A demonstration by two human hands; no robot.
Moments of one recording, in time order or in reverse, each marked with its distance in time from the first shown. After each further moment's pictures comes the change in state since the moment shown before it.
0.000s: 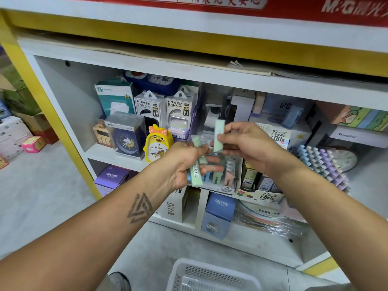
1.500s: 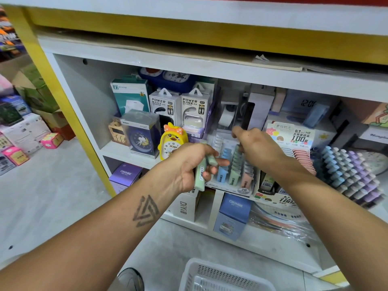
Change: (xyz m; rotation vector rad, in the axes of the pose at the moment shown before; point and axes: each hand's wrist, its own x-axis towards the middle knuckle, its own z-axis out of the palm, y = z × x) left_hand 0.010 0.001 -0.025 0.029 0.002 -0.103; right_hand 0.031 0.023 0.008 -1.333 0.087 -0.313
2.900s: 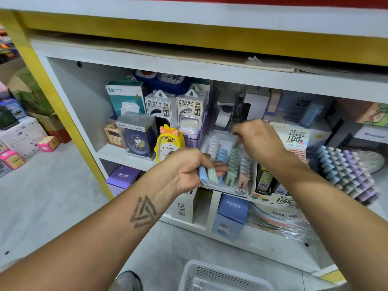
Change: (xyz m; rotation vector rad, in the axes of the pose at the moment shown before) left_hand -0.002 -0.002 0.006 -0.183 -0.072 -0.037; right_hand 0.013 0.011 -0.005 -0.152 0.168 0.018
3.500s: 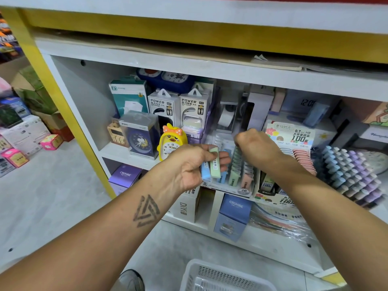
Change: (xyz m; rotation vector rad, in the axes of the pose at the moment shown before) left_hand 0.001 0.003 -0.001 -0.012 -0.005 0.078; right_hand -0.004 -0.009 0.012 -0.077 -0.199 -0.060
